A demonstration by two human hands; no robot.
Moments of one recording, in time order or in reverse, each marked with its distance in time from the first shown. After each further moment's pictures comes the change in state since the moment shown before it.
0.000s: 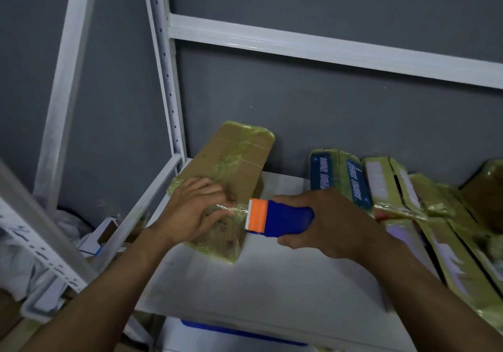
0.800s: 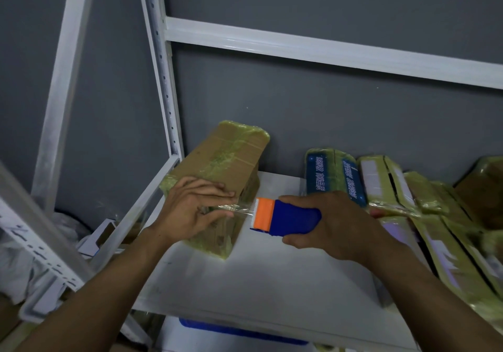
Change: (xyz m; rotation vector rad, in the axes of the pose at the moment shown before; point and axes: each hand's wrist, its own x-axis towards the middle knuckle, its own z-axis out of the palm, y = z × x) left_hand 0.002 0.008 0.004 -0.060 0.083 -0.094; right_hand -0.018 0.009 -0.001 0.006 0.069 0.024
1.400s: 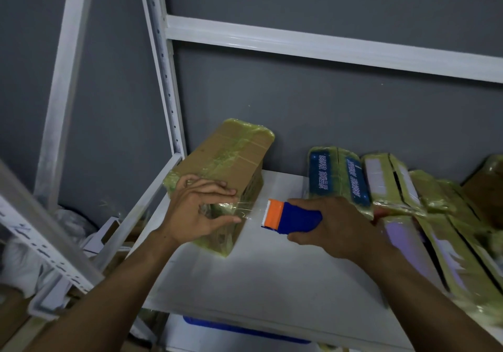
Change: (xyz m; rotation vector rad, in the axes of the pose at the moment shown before) left_hand -0.002 0.006 0.012 -0.079 0.086 -0.071; right_hand 0.009 0.034 0.022 0.049 0.004 0.115
